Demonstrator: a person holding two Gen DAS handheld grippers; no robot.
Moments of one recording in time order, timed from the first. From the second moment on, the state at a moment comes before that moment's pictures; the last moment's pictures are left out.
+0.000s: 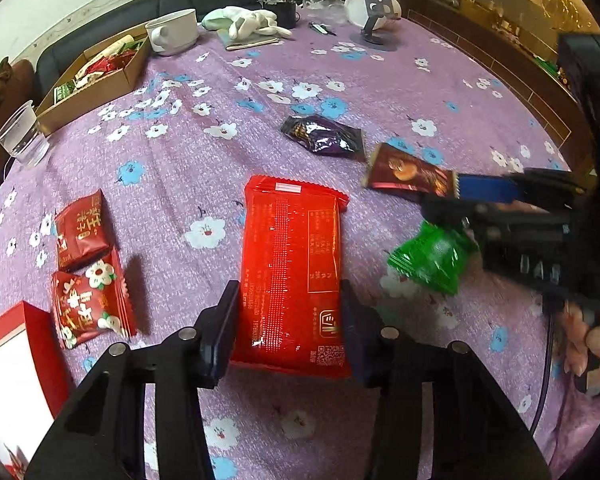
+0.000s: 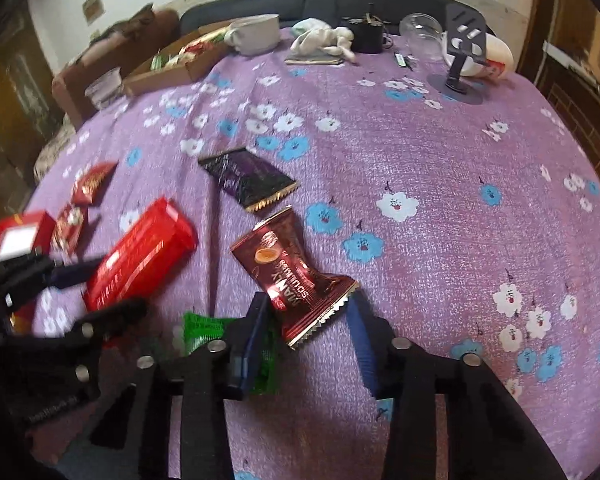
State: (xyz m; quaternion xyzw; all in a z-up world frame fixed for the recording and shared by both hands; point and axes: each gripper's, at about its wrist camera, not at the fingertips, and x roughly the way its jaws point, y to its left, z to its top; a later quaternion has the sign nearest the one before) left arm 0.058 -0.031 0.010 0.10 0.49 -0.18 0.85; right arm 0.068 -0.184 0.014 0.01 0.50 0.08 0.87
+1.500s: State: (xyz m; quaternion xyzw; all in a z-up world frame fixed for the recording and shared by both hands) left arm -0.102 0.077 0.080 -0.02 0.40 -0.17 0.90; right arm 0.061 -0.205 0.014 0.11 0.46 0.06 0.88
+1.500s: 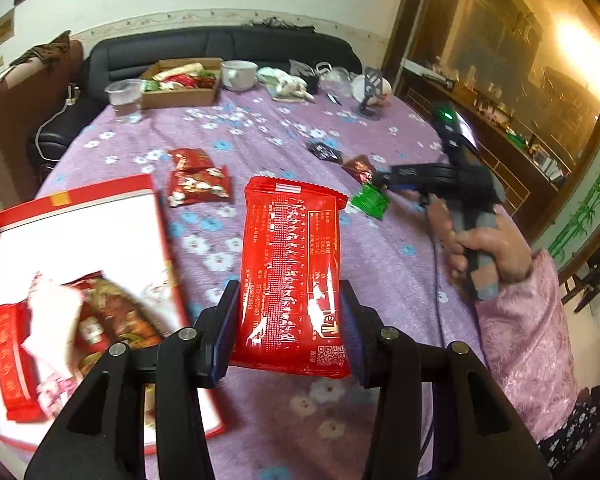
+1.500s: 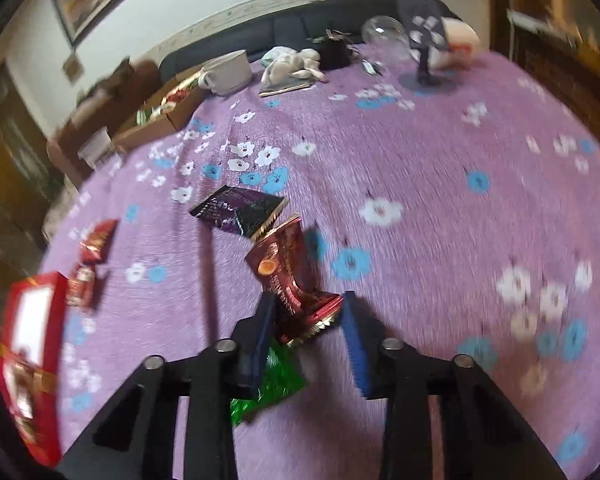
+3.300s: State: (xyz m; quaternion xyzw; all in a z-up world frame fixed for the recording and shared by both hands) left arm -0.152 0.185 0.080 -0.09 0.36 -0.15 0.92; right arm 0.039 -0.217 0.018 0.28 0.44 -0.04 0.85
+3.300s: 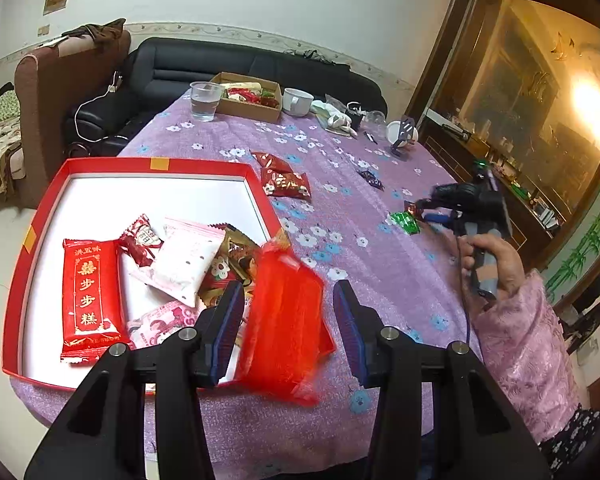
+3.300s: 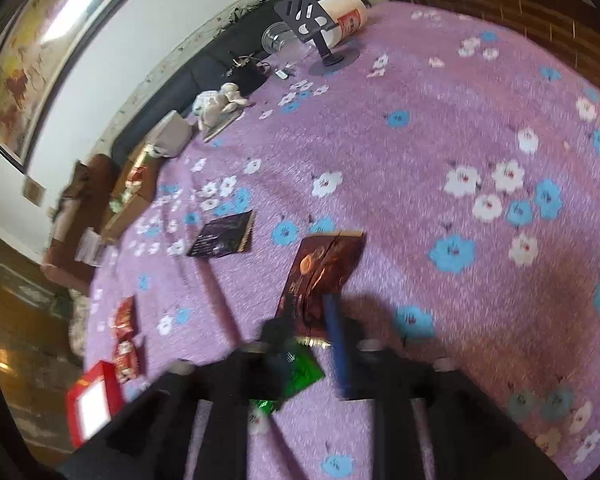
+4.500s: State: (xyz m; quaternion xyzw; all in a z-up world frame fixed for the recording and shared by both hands) left arm -0.202 0.115 0.031 0.25 0.32 -0.24 0.88; right arm -0.008 -0.229 0.009 0.12 0.44 -0.04 0.89
